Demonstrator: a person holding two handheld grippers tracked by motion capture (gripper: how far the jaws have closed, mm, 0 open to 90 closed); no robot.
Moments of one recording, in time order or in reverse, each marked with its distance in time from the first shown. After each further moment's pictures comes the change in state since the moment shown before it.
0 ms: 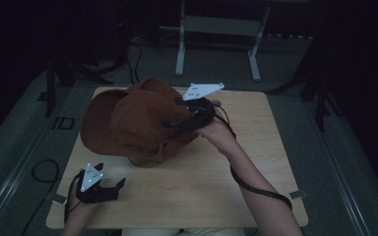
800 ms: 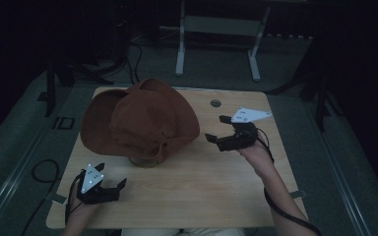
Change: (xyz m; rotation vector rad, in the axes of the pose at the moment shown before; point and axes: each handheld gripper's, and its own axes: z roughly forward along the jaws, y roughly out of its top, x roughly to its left) left arm -0.004 0.002 -0.002 -0.017 -0.005 0.011; right arm -0.027 -0.103 -0.078 0.017 -0.176 0.092
